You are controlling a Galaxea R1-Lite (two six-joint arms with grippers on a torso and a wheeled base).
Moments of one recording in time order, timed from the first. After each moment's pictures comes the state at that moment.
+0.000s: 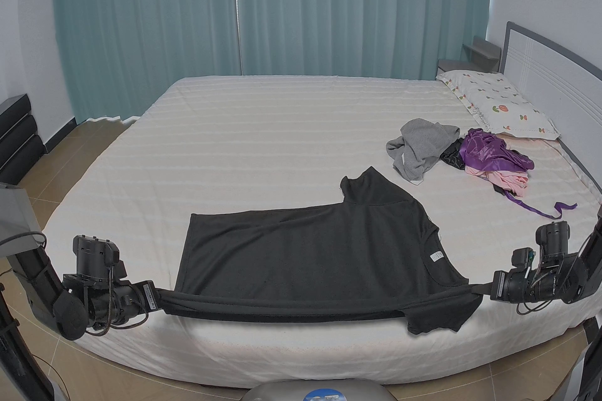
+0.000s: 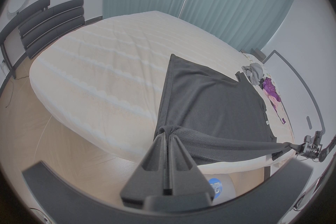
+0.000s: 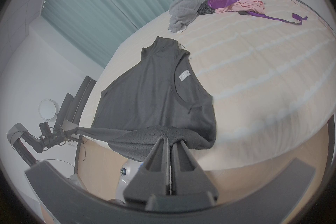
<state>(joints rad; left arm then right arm) -0.07 1.95 -0.26 -0.89 -0.05 -0.41 -0.11 1.98 -0.33 -0.77 0.47 0.21</state>
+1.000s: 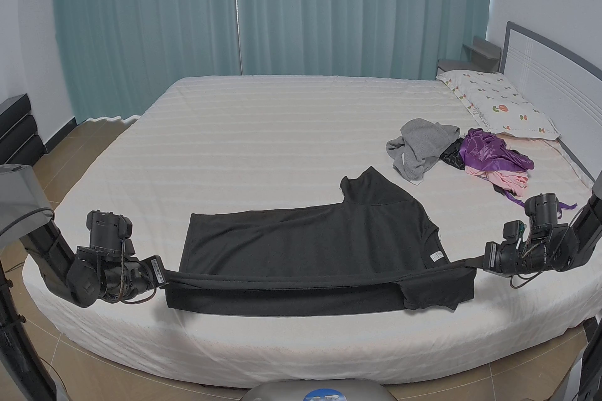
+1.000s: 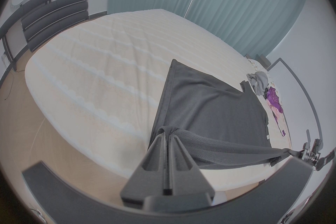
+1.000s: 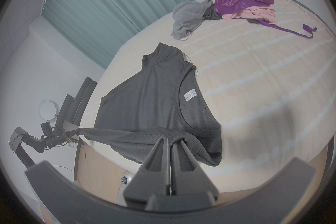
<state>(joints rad) -0.06 2.01 -0.51 -0.68 -0.05 -0.47 -0.08 2.02 -0.61 -0.56 0.46 0.23</state>
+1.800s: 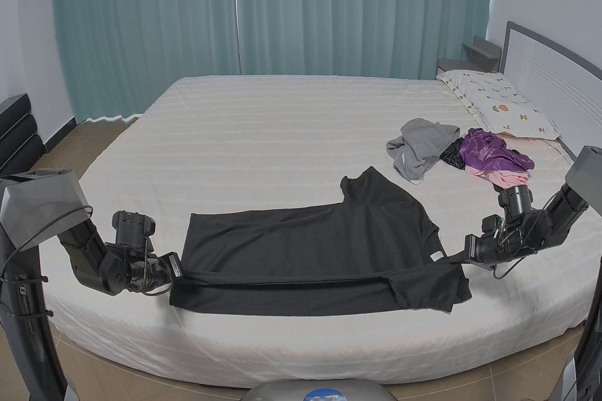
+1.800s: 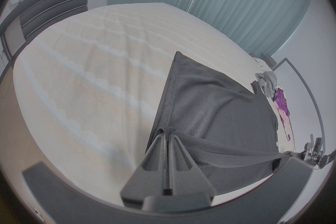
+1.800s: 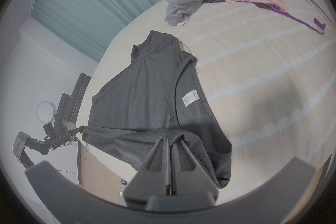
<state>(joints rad) -0.06 2.24 -0.72 -0.68 -0.05 -0.48 -0.04 2.21 -0.91 -0.33 0.44 0.25</state>
